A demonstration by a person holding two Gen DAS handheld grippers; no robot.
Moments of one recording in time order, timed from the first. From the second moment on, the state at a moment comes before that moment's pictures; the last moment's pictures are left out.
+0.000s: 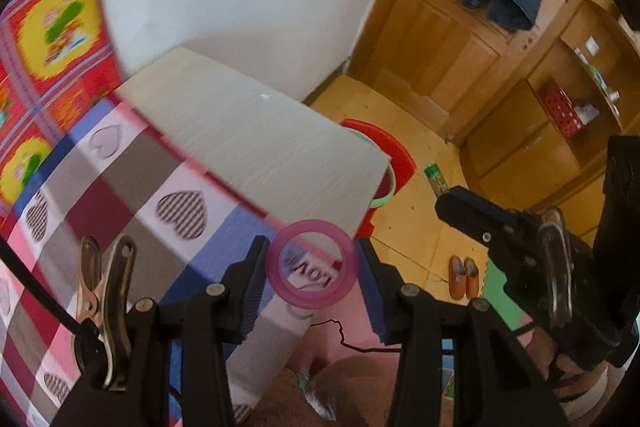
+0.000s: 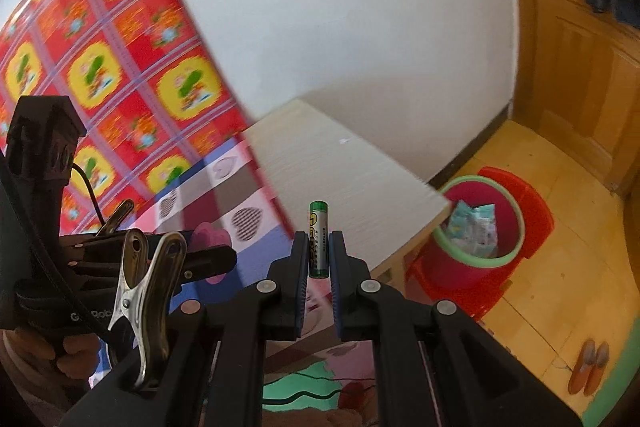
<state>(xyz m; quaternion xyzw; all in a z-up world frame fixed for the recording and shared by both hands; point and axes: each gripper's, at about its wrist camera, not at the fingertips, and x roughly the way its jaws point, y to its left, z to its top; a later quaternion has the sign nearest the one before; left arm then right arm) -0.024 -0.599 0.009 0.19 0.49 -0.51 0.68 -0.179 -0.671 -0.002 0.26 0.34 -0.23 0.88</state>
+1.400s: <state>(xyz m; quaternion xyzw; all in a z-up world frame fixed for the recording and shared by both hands) -0.103 -0.910 -0.112 0.20 0.53 -0.45 0.69 -0.254 -0.979 -0.150 0.25 0.42 -0.22 0.84</state>
